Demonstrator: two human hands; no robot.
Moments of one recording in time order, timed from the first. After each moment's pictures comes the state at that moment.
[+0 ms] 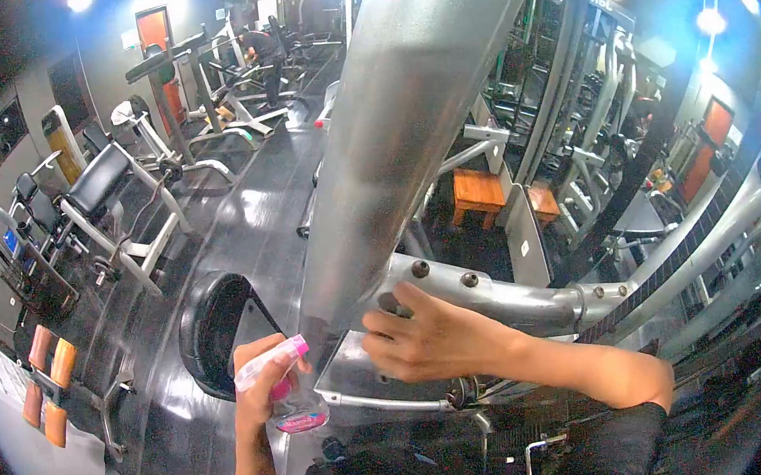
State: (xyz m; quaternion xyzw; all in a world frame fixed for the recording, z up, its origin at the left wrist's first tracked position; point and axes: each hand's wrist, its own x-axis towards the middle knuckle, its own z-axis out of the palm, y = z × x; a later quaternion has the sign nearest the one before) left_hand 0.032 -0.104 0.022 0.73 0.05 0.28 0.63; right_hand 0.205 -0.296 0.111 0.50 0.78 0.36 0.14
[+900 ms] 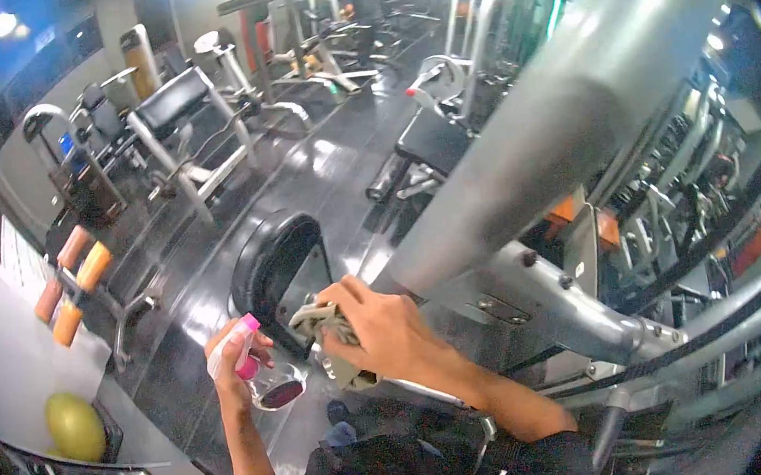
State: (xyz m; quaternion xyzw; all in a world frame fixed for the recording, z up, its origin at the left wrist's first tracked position) left_hand -0.068 -0.086 -0.025 0.60 0.25 0.46 0.61; right_hand 0.139 -0.195 0.038 0.66 0.68 -0.07 -0.31
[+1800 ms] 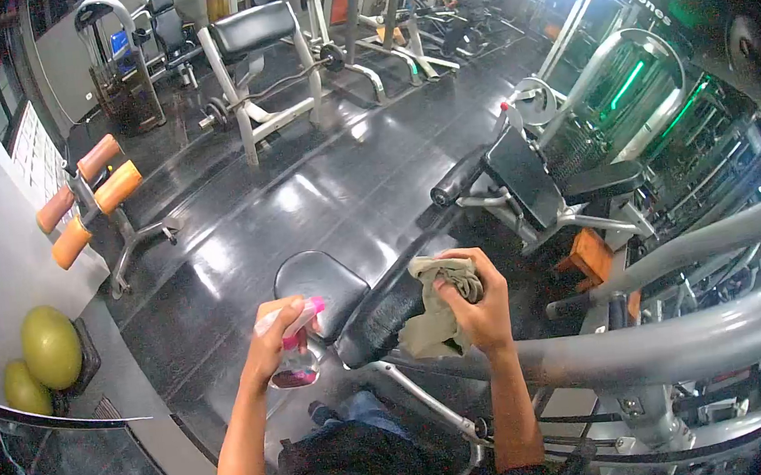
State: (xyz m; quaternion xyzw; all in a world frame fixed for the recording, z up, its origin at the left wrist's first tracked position) left_hand -0.130 0.063 -0.072 0.56 0.28 0.35 0.70; right_hand 0.137 -0.040 0.001 0.63 0.52 -0.22 -0.54
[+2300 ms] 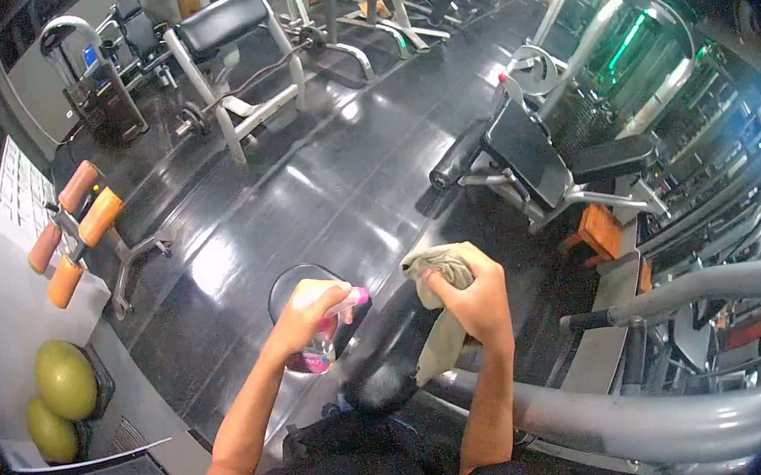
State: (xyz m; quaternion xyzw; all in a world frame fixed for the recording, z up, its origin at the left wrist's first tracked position) left_hand -0.033 0.153 -0.071 0.64 0.26 0.21 0.70; right_hand 0.181 0.032 -0.019 0.71 0.46 -0.20 -0.49
